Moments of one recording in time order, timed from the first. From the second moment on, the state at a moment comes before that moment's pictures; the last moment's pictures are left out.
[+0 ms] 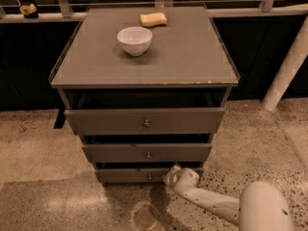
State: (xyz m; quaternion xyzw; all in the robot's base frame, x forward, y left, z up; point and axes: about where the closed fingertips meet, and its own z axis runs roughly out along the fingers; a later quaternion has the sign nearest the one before) arm 0.654 -0.100 0.142 -0.42 0.86 0.00 0.31
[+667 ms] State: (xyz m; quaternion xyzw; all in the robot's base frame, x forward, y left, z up) arm 0.655 -0.100 0.152 -0.42 0.86 0.00 0.31
